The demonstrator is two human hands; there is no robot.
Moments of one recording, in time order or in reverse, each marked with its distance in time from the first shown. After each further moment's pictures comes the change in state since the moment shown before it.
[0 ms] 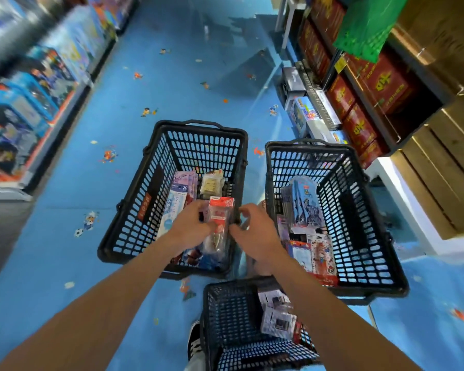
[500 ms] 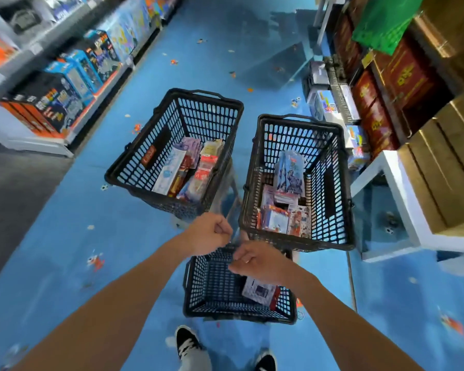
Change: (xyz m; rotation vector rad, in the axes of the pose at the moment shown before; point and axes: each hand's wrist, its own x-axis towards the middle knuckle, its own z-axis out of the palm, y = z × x) left_hand -0.164 0.039 0.144 0.061 -0.102 -0.062; right_hand -0.167 0.133 -0.080 -0.012 -0.652 0.020
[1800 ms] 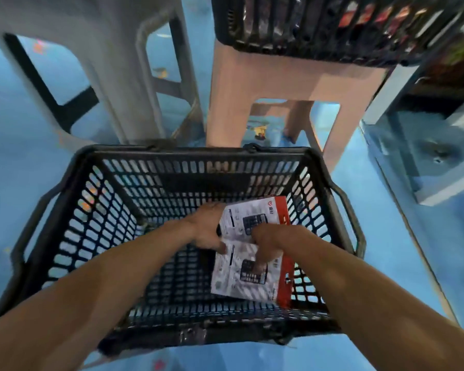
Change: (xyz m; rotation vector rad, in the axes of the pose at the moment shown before) left_hand 0.364 -0.418 0.406 0.662 -0.219 0.206; right_hand 0.349 0.519 0.146 -0.875 -0.198 0.380
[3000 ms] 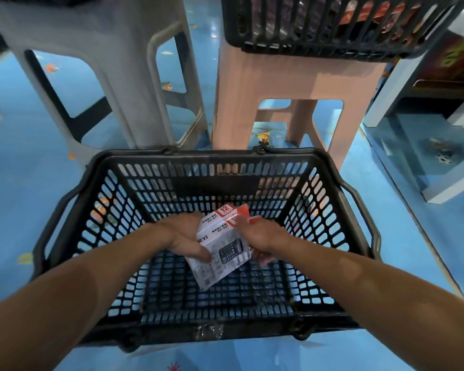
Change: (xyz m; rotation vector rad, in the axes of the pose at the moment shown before) left_hand -0.047 -0.045 -0.010 0.081 -0.064 -0.148; right_hand -0.002 -0.037 0.011 0.872 0.259 0.116
